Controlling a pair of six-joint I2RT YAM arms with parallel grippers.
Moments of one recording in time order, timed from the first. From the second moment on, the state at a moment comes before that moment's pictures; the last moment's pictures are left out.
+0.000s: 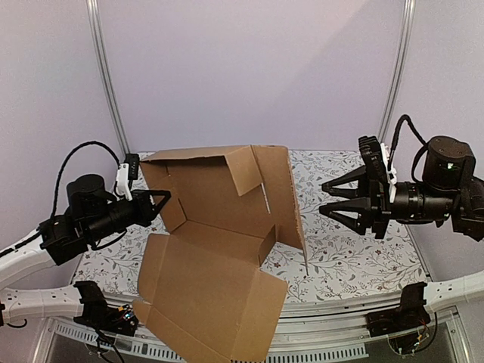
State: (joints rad) left arm -0.79 0.72 0.61 -0.13 -0.13 -0.50; right arm 1.14 0.83 1.08 -0.43 -0.13 -0.09
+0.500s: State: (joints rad) left arm -0.79 0.74 0.61 -0.16 -0.13 -0.48; right arm 1.14 0.98 1.14 -0.43 -0.26 -0.11
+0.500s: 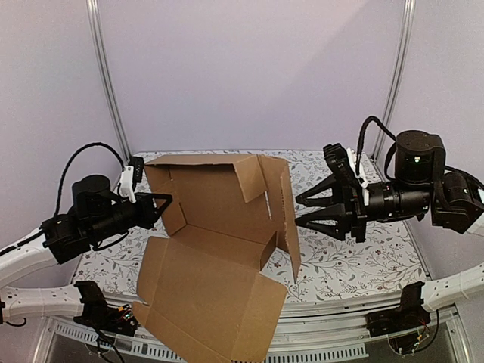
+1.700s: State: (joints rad) left arm -0.79 0.90 0.63 -0.33 -0.44 -0.61; right arm 1.14 1.44 1.18 -0.24 0.24 0.12
